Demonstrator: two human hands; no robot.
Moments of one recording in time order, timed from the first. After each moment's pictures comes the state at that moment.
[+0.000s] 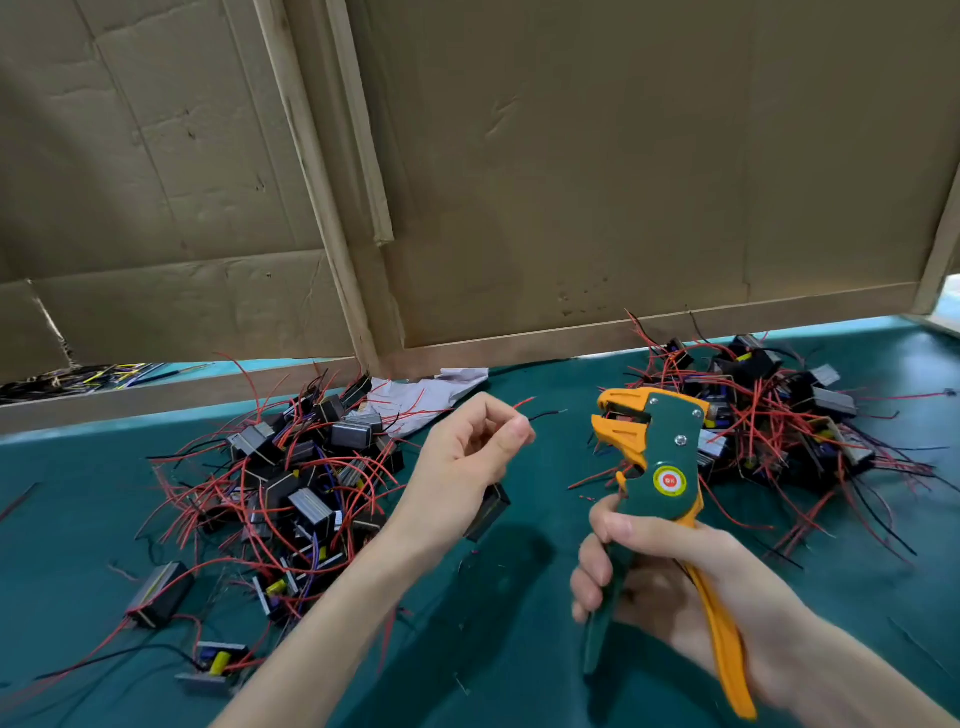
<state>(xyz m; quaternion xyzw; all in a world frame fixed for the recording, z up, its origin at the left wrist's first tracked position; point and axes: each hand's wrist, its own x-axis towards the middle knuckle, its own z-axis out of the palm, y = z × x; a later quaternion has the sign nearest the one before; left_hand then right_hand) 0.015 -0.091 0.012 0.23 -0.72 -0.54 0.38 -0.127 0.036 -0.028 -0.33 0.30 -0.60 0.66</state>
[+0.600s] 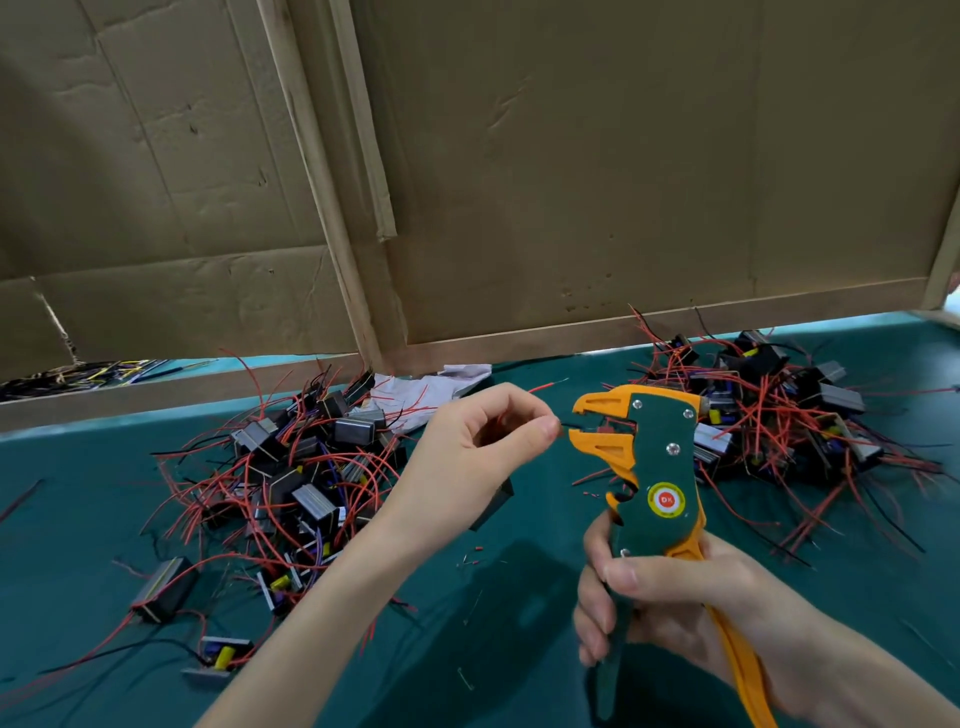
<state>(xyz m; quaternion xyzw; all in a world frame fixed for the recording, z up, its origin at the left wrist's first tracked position) 0.022 -0.078 0.039 0.19 -0.79 -0.46 0.35 -0.125 0.045 -0.018 -0.43 0.31 -0.54 0.66</state>
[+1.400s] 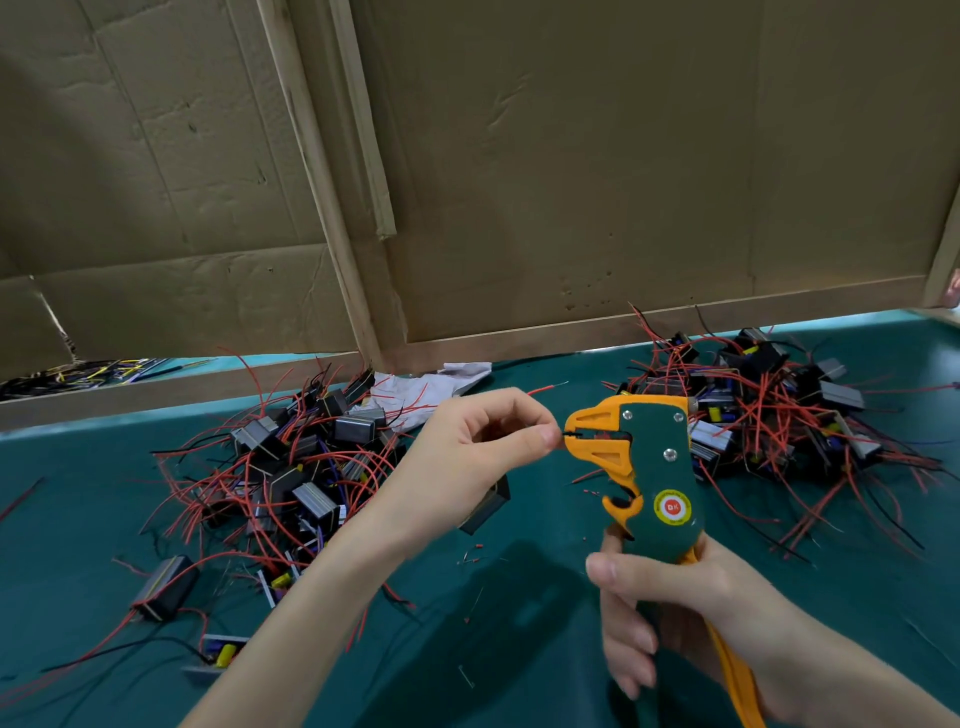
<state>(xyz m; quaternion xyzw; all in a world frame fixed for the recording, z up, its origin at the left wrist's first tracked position) 0.027 -0.084 0.041 0.17 -0.80 -0.49 0.29 -0.112 0.051 -0.015 -0.40 0.40 -0.54 0.62</state>
